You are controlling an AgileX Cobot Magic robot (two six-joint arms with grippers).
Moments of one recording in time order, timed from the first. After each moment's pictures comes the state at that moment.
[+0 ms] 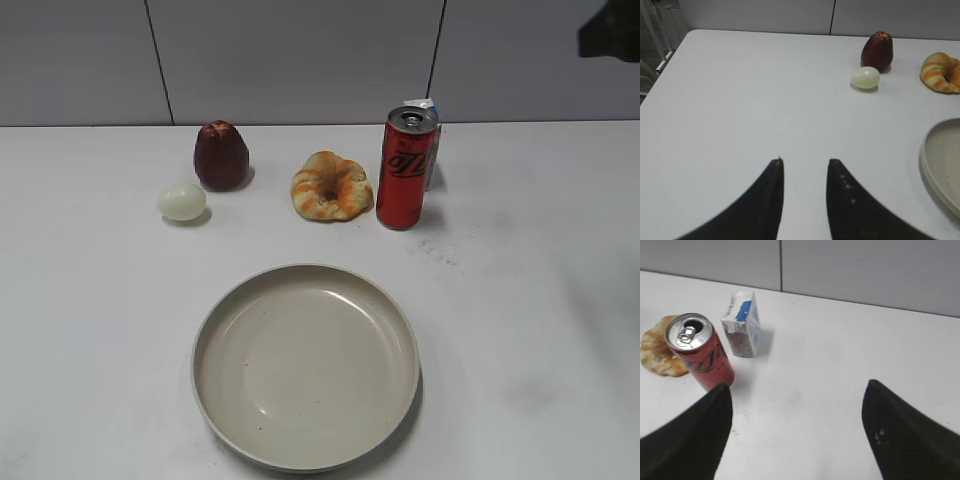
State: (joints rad) left arm -0.01 -0.01 -0.50 -0.16 1.03 0.11; right arm 0.20 1.35 -1.12 0.06 0.52 -0.05
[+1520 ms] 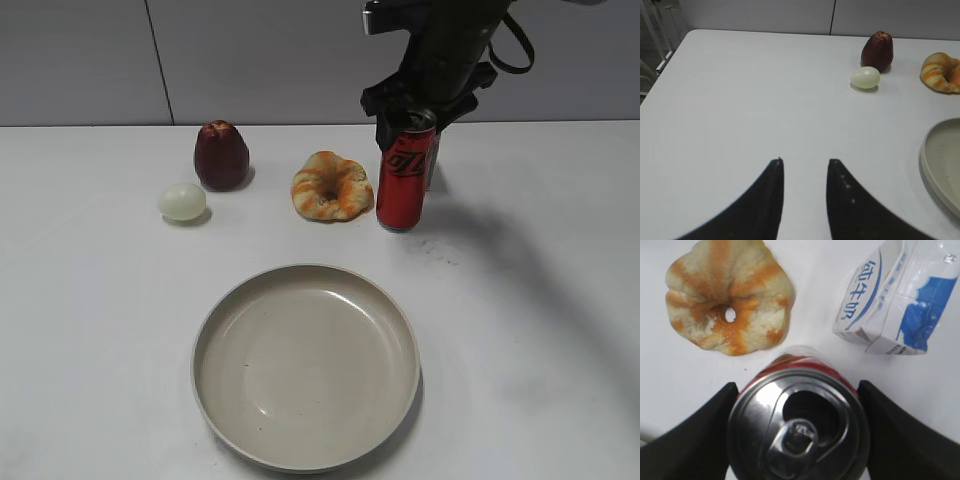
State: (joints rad) left arm -0.01 -0.01 -0.50 -0.16 1.03 0.11; right arm 0.39 2.21 -1.93 0.08 0.99 -0.01
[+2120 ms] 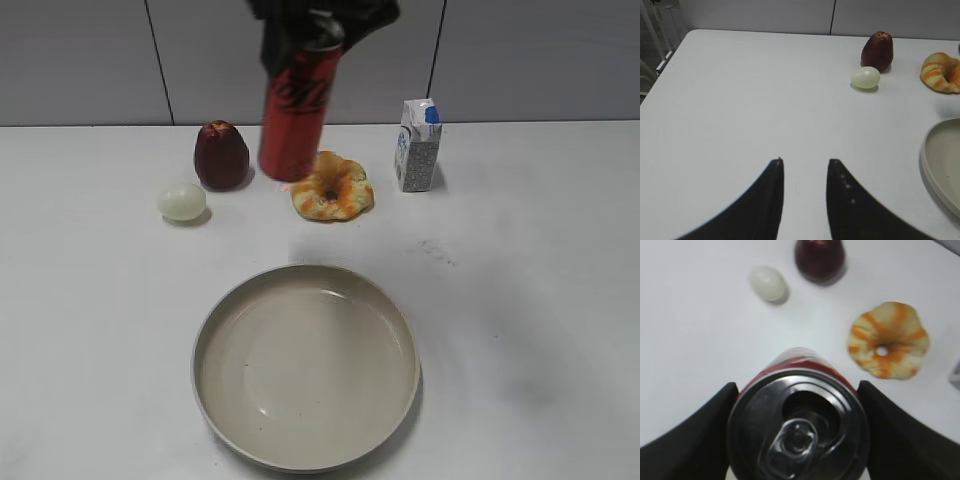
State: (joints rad) left arm -0.01 -0.01 -0.50 -0.16 1.03 0.11; right arm 0.67 2.00 -2.02 0.18 1.09 -0.03
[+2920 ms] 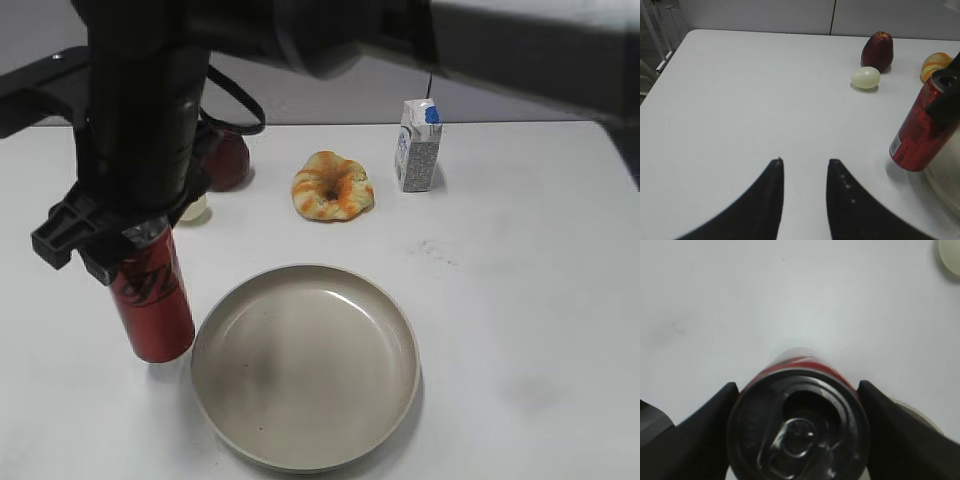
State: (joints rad) left arm -0.01 -0.01 -0.50 -0.16 1.03 0.11; right arm 0.99 2.20 -2.01 0.14 1.06 -0.07
